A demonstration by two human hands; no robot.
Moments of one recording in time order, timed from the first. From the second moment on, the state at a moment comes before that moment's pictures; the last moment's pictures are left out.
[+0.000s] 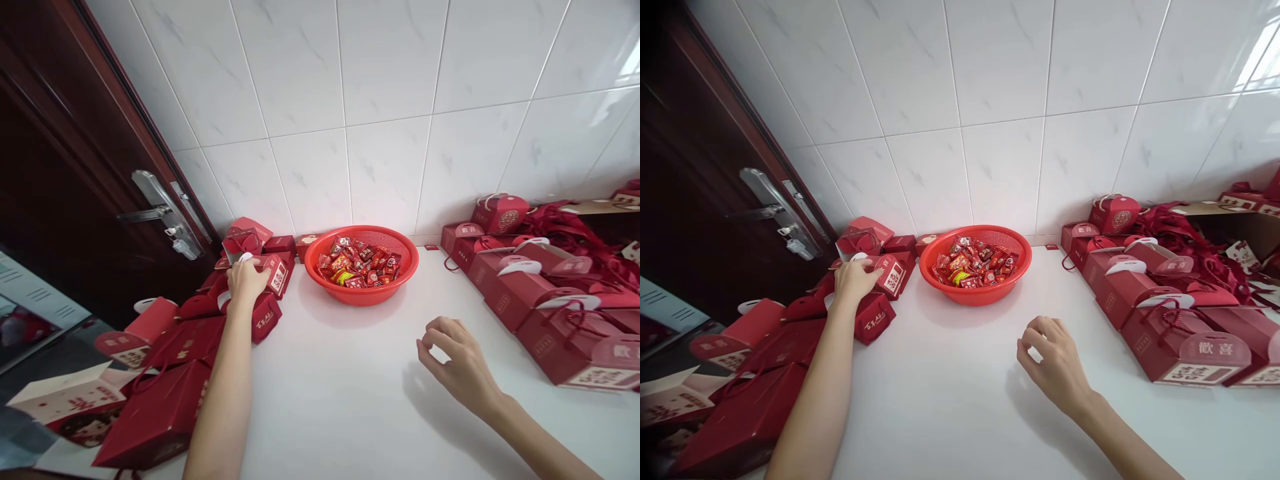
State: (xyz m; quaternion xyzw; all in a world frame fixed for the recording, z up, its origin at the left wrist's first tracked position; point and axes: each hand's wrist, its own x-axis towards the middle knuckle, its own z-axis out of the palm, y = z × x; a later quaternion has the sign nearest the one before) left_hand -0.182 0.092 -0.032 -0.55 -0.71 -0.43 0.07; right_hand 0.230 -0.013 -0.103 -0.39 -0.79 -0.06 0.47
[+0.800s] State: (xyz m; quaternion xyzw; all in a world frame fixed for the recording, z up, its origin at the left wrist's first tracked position) left_hand 0.011 -0.004 -0.003 -0.88 -0.21 -0.38 -0.17; right_hand 0.256 -0.013 -0.036 -0.40 -0.69 0.22 0.56
